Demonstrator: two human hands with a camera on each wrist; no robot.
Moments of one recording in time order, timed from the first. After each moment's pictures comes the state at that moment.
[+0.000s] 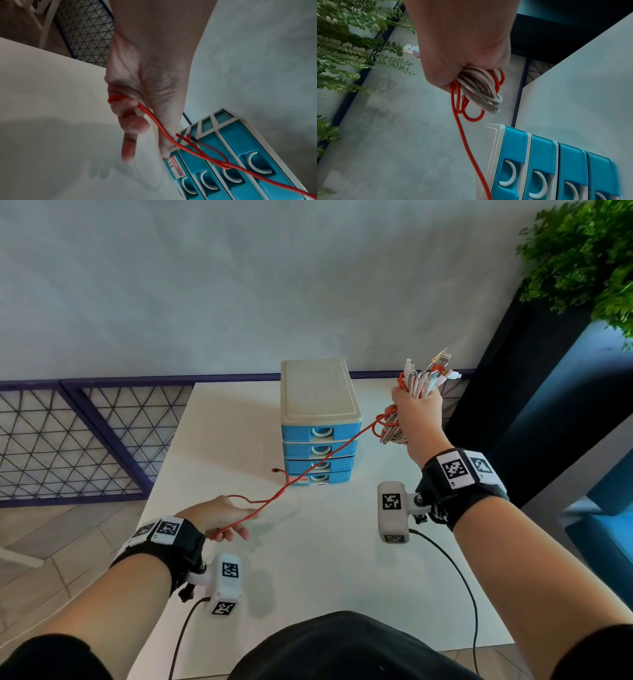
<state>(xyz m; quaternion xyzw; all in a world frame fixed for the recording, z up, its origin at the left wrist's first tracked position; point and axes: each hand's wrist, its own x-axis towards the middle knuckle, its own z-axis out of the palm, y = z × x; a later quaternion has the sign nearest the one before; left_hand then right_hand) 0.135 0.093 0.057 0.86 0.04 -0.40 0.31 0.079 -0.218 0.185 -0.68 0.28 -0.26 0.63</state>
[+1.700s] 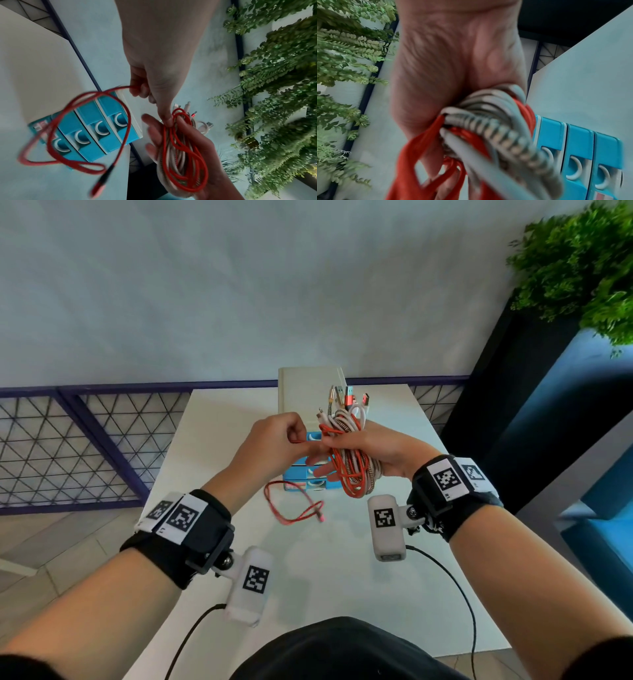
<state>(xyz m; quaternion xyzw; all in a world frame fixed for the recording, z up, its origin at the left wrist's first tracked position) 0.119 -0.003 0.175 0.88 -0.26 0.03 0.39 0.060 -0.180 0.191 -0.70 0.01 0.20 0.69</state>
